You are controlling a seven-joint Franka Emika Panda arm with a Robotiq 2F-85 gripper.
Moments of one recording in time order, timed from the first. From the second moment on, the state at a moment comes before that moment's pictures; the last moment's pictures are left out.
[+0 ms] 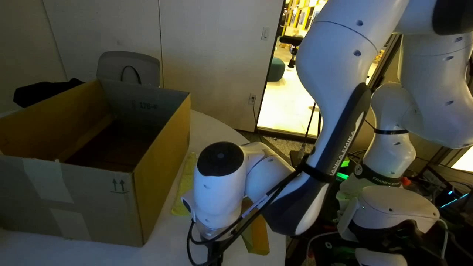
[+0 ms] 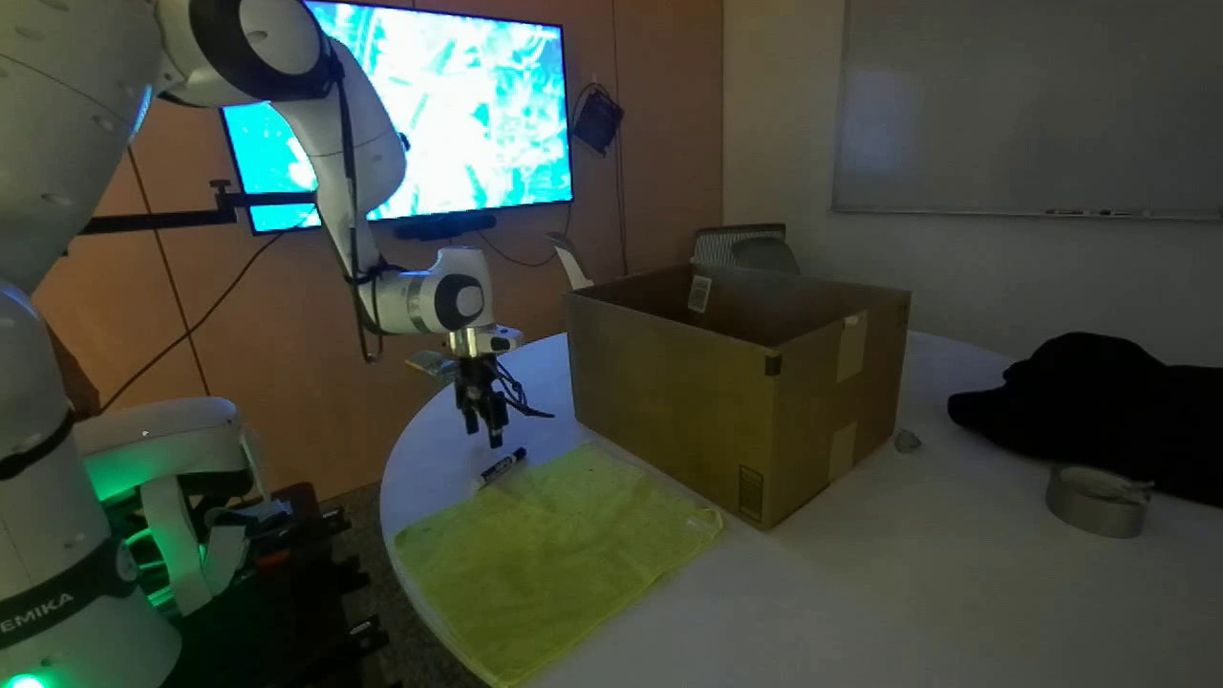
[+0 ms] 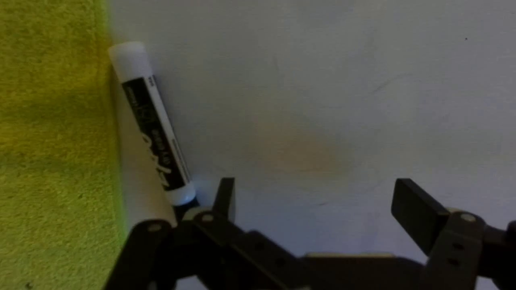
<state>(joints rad) 0.44 0.59 0.10 -2.12 -0.25 2.63 0.58</state>
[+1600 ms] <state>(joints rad) 0.33 0.54 0.10 -2.27 -0.05 2.64 0.40</state>
